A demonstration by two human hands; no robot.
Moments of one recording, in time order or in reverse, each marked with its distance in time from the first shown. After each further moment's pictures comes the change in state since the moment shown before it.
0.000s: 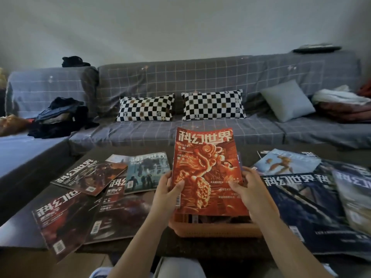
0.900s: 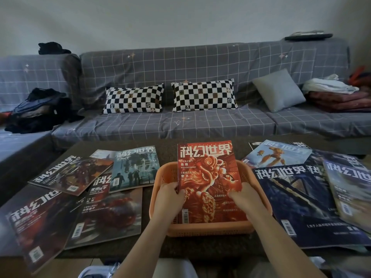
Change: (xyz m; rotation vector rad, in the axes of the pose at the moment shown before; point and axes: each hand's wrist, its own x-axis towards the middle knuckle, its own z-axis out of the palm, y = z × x) left_hand 0.034 -0.038 0.030 0.908 -0.007 -0.020; right_hand 0.030 0.035 -0.017 -0.451 0.073 0.233
